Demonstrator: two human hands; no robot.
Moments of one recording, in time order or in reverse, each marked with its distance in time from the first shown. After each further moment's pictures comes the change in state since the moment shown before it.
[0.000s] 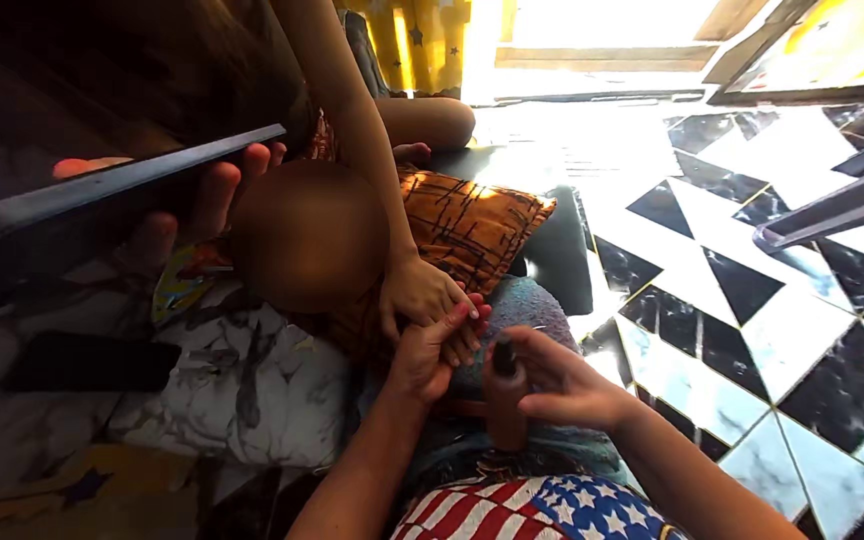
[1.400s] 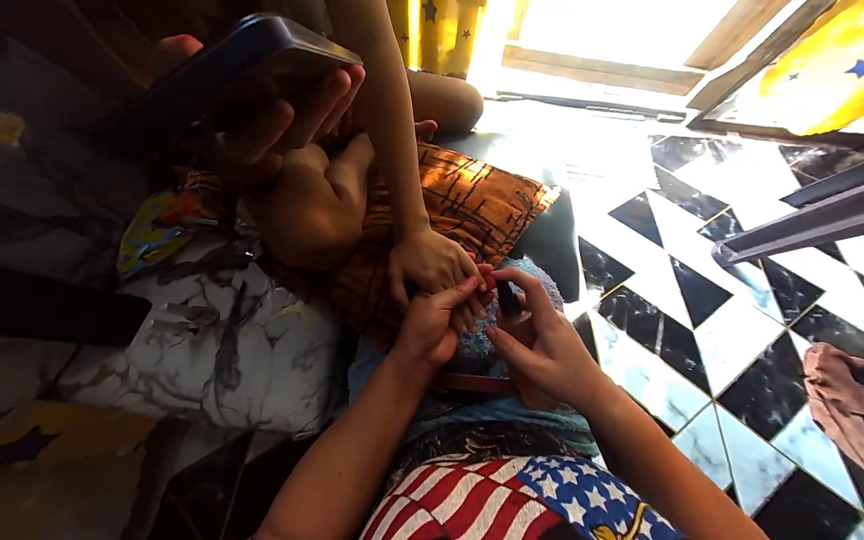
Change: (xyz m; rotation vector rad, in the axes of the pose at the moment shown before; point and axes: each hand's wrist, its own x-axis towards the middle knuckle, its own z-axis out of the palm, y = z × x) left_hand 0.002 -0.011 -0.009 0.001 -0.043 0.041; right_hand 0.016 -0.010 0.034 -0.699 0.360 0.135
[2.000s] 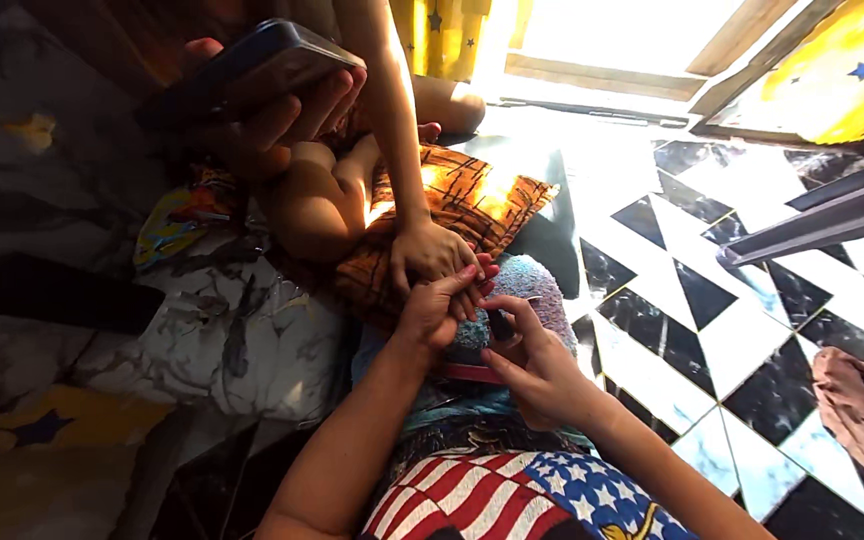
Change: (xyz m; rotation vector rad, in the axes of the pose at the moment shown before) left_hand 0.000 -0.001 0.001 -0.019 0.002 0.005; right_hand -0.028 -0.004 0.010 0.058 -0.114 -0.033
